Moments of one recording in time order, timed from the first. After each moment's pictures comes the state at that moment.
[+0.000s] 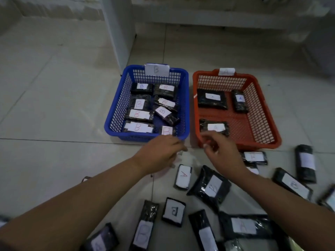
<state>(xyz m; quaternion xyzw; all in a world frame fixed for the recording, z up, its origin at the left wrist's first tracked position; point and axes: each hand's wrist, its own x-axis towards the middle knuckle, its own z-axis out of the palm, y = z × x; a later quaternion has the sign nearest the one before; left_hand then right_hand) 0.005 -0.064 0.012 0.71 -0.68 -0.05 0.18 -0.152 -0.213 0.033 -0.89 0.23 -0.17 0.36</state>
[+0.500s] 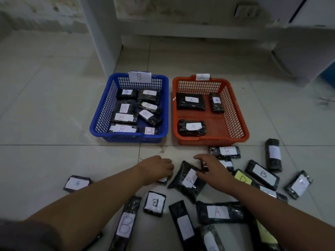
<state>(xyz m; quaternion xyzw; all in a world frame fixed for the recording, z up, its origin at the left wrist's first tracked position) -0.046 -0.074 -0.024 0.61 -0.78 -0.09 -0.09 -0.236 -0.230 0.001 -0.89 0.27 0.05 0.36</state>
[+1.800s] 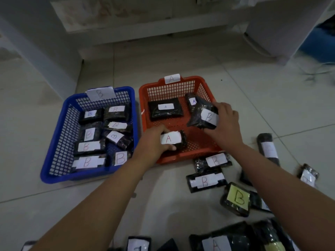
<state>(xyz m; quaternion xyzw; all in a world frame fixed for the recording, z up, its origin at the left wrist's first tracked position) -0.029 -0.225 0.015 0.81 -0.47 -0.19 0.31 -0.193 -0.393 0.003 -0.86 0.40 -0.25 0.20</state>
